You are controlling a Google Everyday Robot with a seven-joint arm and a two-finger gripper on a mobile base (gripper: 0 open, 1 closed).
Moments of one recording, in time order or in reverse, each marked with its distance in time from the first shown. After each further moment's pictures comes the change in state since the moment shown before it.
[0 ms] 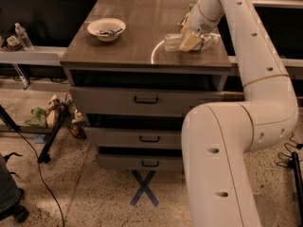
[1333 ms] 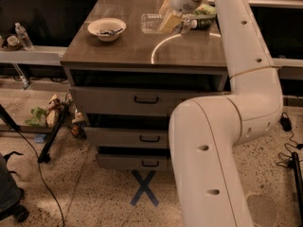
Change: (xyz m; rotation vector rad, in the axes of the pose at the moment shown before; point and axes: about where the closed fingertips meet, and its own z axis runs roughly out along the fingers) arm -0.101 -0.036 -0.034 0.153 -0.161 -0.154
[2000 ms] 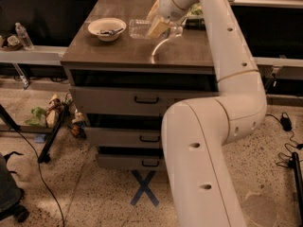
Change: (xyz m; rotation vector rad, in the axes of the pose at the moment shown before) arm -0.023 0.008 0.042 -0.035 -0.091 -0.010
